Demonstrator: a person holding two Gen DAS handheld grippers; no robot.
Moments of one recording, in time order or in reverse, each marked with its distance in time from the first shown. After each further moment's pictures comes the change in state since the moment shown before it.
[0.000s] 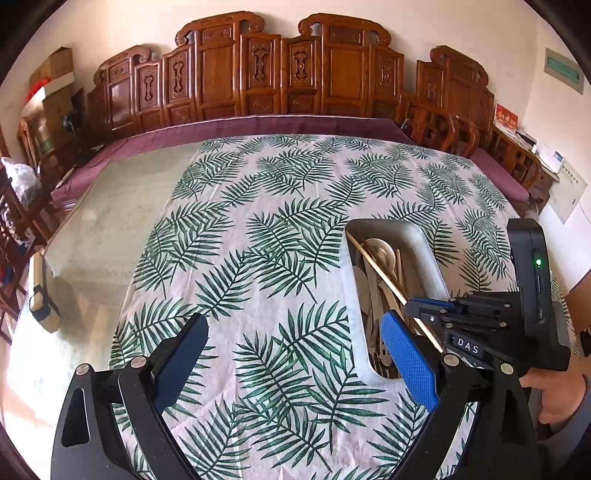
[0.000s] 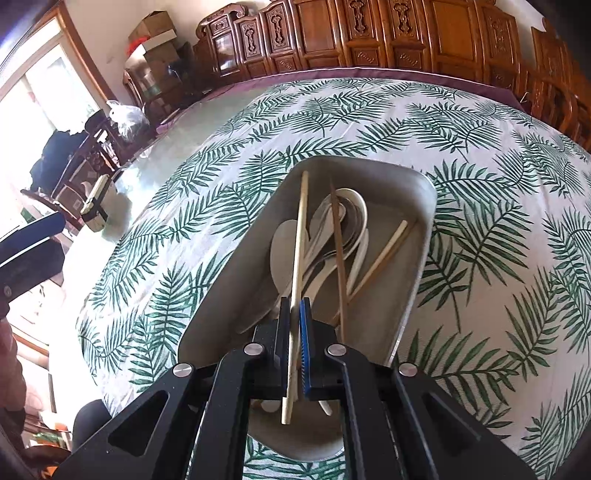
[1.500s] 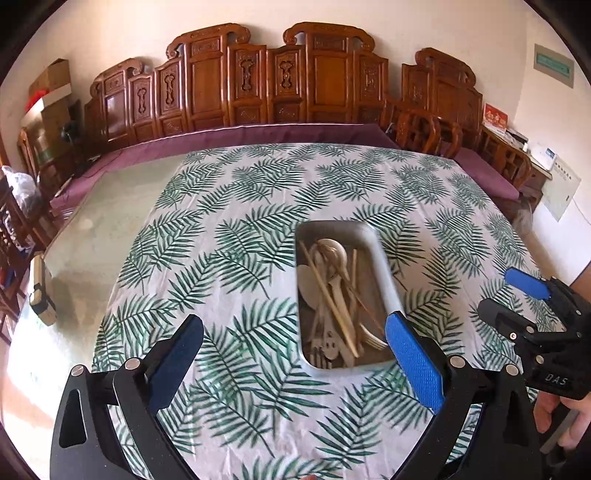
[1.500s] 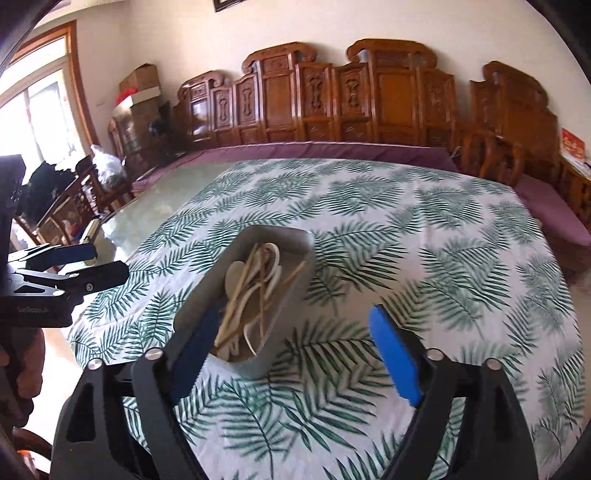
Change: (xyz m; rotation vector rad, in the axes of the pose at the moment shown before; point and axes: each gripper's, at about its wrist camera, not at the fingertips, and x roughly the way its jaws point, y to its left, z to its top) left arm -0.027 -0.065 -0.010 0.019 -0.035 -0.005; right arm -0.155 -0.029 -0.061 0.012 -0.298 -0.203
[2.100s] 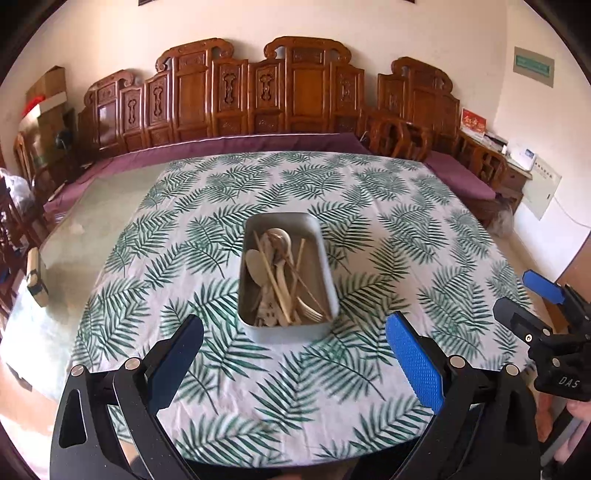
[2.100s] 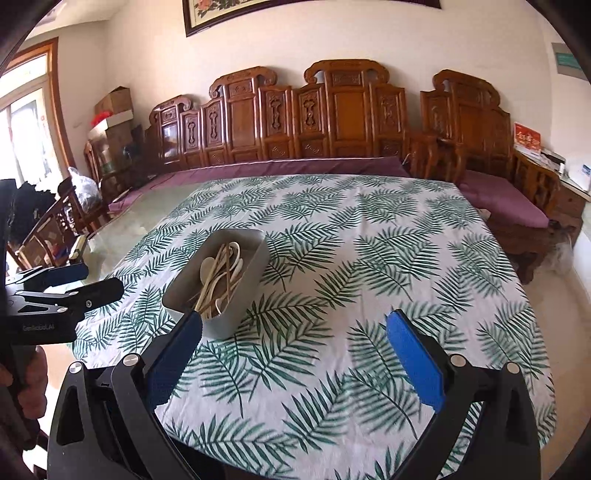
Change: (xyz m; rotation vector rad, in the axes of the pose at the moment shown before) left arm -0.052 -0.060 -0.040 0.001 -0.056 -0.049; right arm -0.098 -0.025 -0.048 0.061 -0.081 -0.115
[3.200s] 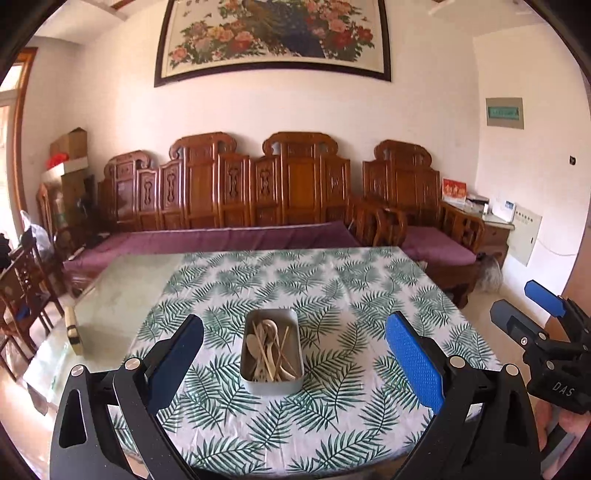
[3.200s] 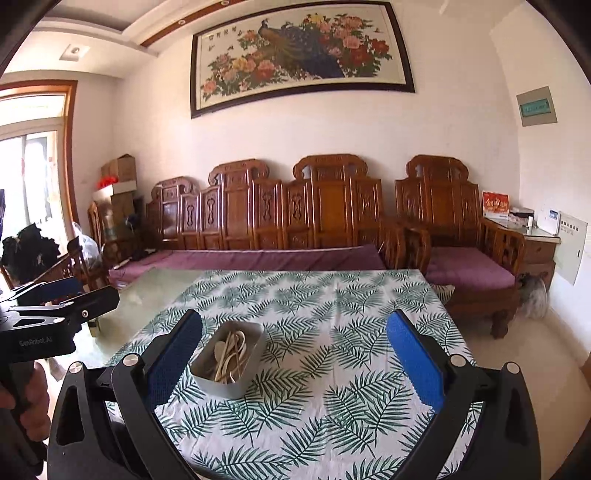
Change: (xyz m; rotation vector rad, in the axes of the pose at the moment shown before) left arm -0.161 -0.047 0.020 0.028 -0.347 0.028; right arm -0.165 0.016 0.034 -0.013 -0.348 -0.050
